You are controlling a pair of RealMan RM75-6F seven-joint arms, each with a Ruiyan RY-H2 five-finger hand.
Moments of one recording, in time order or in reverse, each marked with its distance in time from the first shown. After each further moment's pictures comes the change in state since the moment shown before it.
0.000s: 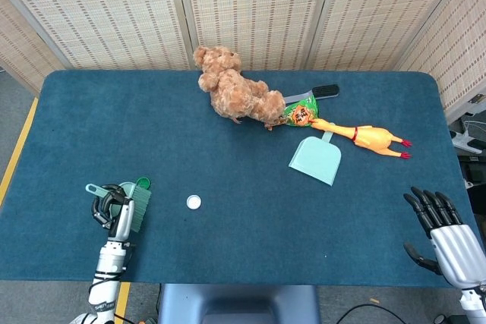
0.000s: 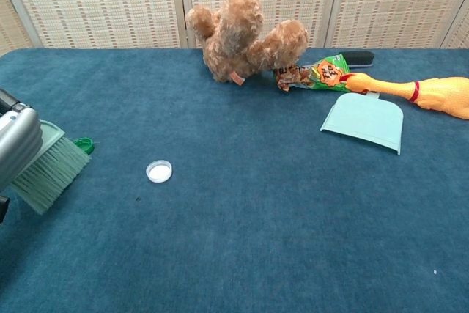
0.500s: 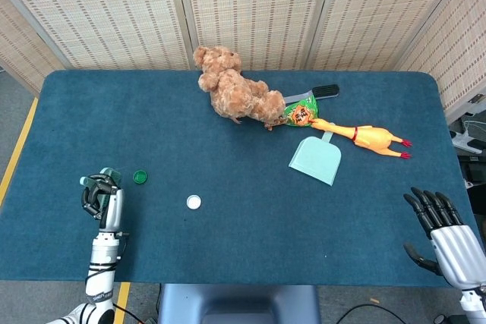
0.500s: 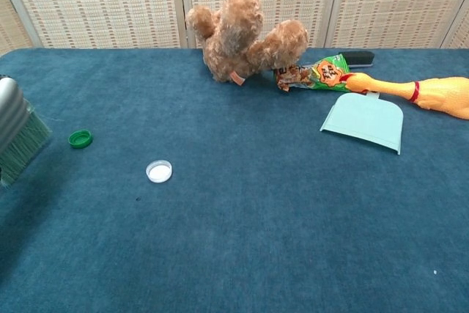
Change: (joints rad) left arm -0.029 0.010 -0.043 0.004 -0.014 0.059 -0.075; right arm -0.002 0.000 -0.002 -0.005 -0.005 0.000 -0.006
